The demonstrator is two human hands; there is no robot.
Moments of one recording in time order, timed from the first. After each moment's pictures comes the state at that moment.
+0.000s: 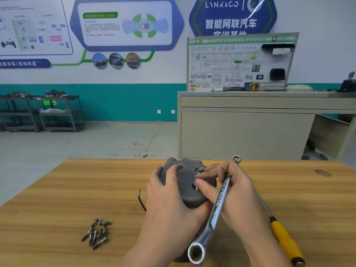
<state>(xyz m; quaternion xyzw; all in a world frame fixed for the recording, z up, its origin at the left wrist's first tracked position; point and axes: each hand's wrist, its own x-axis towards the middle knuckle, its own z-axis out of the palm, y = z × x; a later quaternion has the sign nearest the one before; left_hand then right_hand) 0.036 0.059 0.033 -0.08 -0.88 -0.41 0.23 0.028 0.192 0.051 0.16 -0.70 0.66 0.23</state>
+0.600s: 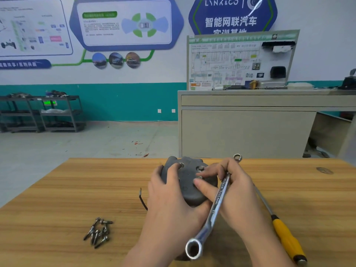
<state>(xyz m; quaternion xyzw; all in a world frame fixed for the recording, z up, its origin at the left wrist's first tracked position) 0.036 0.059 0.032 -0.08 -0.88 -0.40 0.23 0.026 0.192 0.048 0.17 -0.71 0.65 0.22</state>
